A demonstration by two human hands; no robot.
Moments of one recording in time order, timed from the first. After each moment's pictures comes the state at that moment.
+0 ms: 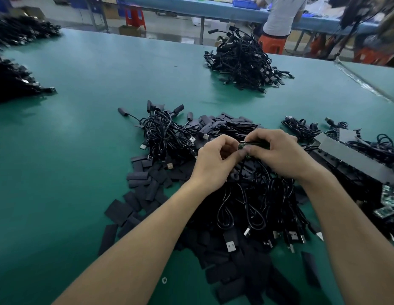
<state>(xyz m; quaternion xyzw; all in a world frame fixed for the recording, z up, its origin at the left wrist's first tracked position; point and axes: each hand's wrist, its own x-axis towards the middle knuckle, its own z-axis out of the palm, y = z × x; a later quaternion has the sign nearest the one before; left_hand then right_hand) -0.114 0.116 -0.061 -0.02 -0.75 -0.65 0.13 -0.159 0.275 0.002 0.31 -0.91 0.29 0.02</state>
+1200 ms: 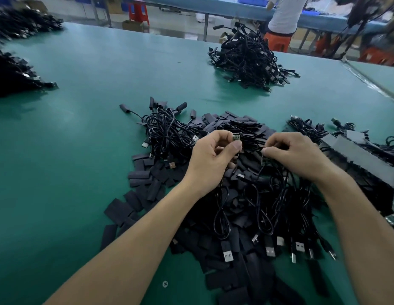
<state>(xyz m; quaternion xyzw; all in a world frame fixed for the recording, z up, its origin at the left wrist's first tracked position) -0.102 0.104 -0.051 -0.04 -0.66 -0.73 0.14 -0.184 0.305 -0.016 0.22 -0.93 0.30 -0.02</state>
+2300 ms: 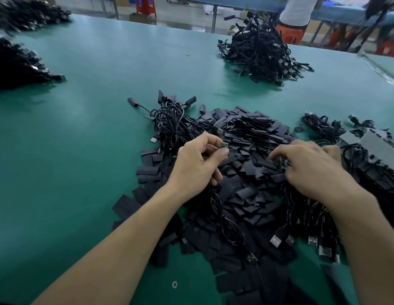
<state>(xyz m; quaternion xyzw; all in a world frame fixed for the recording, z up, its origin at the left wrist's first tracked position) -0.083 0.059 -0.068 -0.01 -0.73 -0.67 0.13 -0.140 0.278 -0.009 0.19 -0.98 0.02 0.00</state>
